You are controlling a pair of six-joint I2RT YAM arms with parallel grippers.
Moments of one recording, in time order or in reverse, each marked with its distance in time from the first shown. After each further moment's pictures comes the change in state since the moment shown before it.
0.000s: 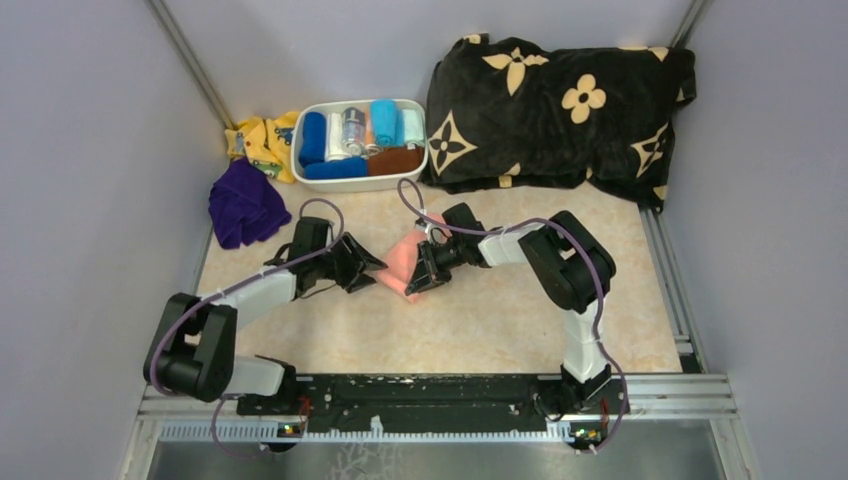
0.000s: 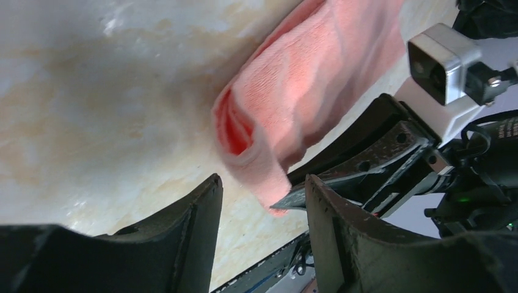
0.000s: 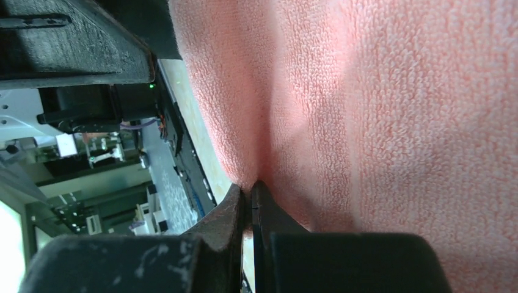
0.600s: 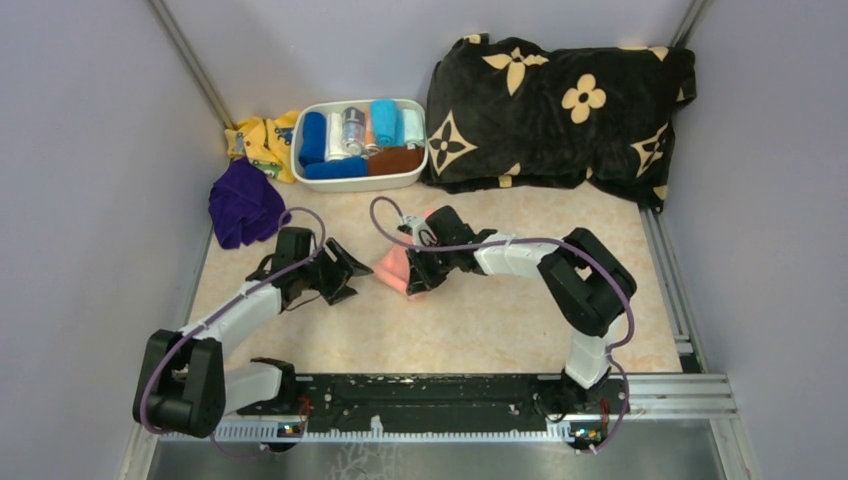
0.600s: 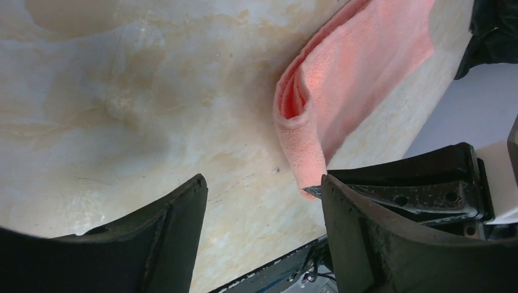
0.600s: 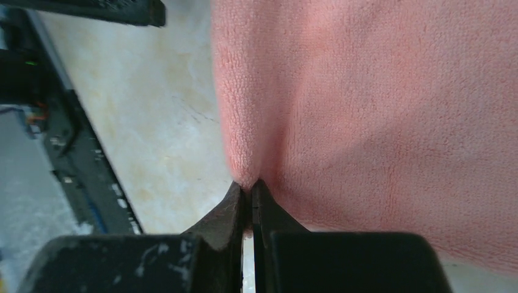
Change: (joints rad) left arm 0.072 -0.138 -0.043 -0.146 -0.045 0.051; right arm 0.168 -0.172 0.017 -0.214 0.448 -0.385
